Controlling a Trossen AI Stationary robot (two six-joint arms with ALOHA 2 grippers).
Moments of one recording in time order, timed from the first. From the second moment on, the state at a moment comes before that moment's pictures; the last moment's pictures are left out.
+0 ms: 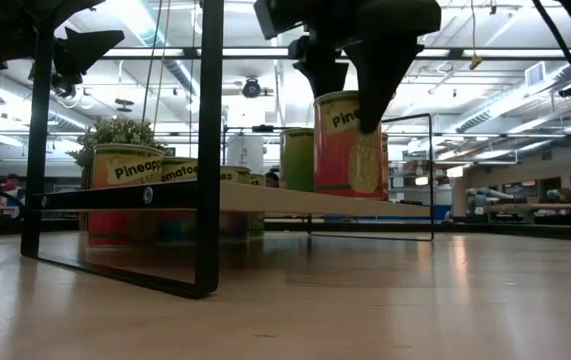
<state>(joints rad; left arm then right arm) -0.37 0.01 0.01 0.45 -0.61 0.12 0.26 2.24 2.15 -1.57 0.32 -0.05</state>
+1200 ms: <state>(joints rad) -0.37 0.01 0.01 0.45 -0.61 0.12 0.35 2.24 2.15 -1.57 0.69 -0.35</state>
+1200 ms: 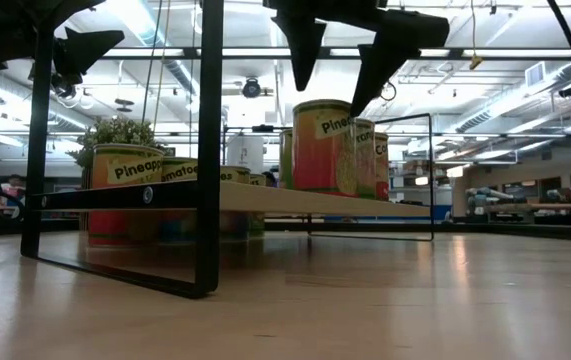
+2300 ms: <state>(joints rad) -0.37 0.01 0.01 0.45 -0.61 0.12 0.25 2.24 2.15 -1.41 0.65 -0.31</state>
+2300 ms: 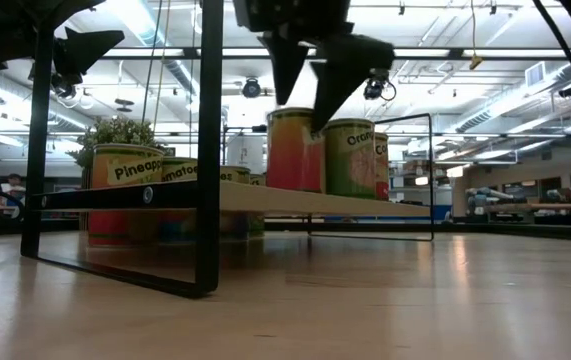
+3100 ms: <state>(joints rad) -0.37 0.01 0.01 0.45 -0.61 0.12 0.20 2.23 2.21 -1.32 0.54 -0.29</state>
